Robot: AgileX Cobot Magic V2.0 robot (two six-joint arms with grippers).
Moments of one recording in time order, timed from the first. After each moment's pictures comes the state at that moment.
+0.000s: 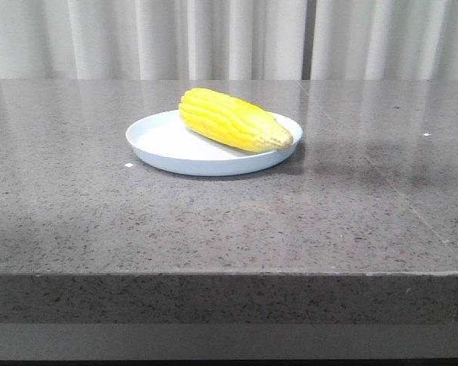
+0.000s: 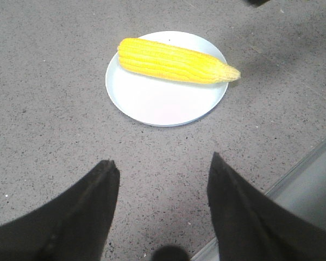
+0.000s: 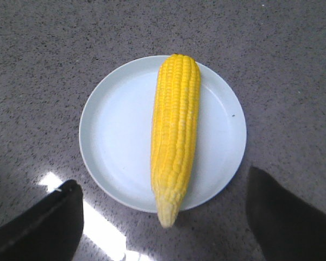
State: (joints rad) left arm -0.74 0.81 -1.01 0.16 0.89 -0.08; right arm 0.55 1.39 -1.47 0.07 0.90 -0.03
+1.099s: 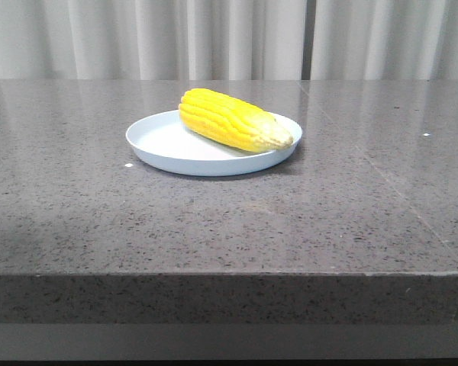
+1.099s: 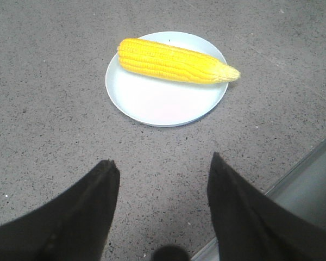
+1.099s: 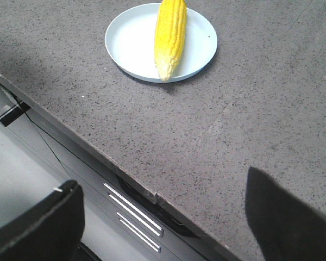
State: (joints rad) left arm -0.74 0.81 -1.01 0.16 0.89 -0.08; right arm 0.55 0.50 -0.91 0.05 1.04 -0.03
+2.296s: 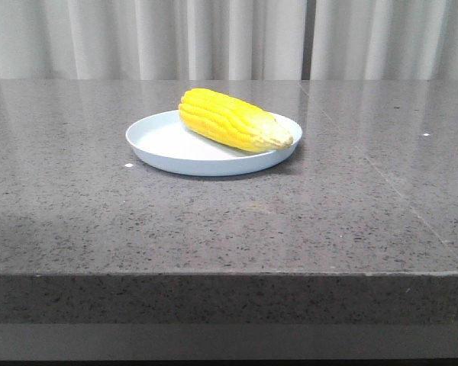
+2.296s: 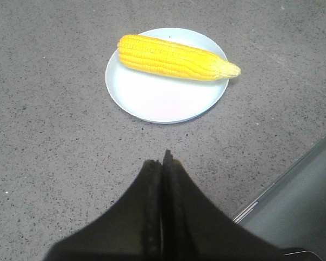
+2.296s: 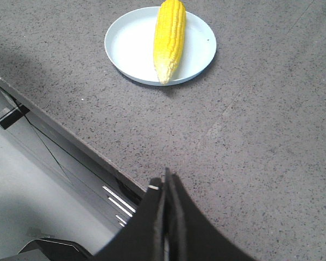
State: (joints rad) left arm -0.74 0.81 -1.01 0.16 0.90 -0.08; right arm 0.55 0.50 -0.91 0.04 1.03 -0.03
